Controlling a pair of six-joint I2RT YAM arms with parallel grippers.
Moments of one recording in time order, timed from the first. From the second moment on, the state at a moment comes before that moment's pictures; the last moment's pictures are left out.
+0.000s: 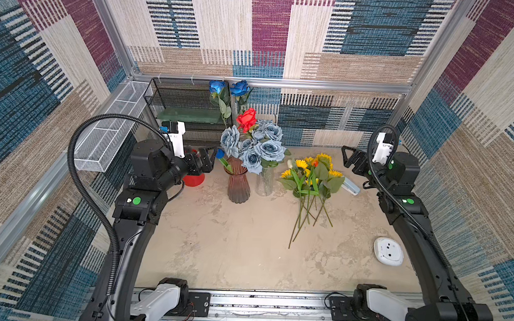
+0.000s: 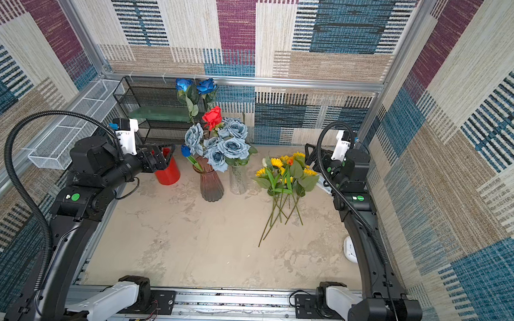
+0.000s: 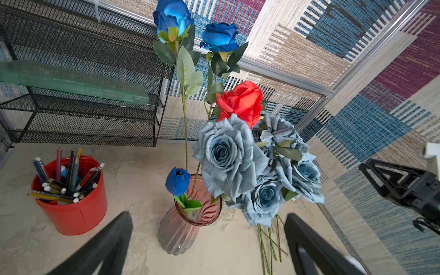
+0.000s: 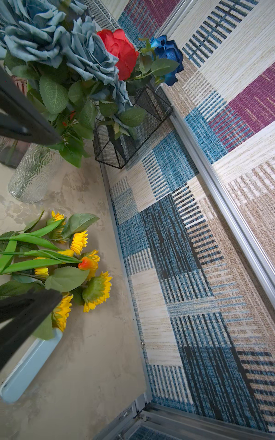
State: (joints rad) left arm -0.07 1.06 1.36 -0.54 0.31 -0.32; right arm -0.01 1.15 1.12 -0.14 -0.29 0.42
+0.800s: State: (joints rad) left arm 0.01 0.99 1.14 -0.52 0.15 -0.36; right arm -0.07 1.16 0.97 -0.06 -0.28 0.44
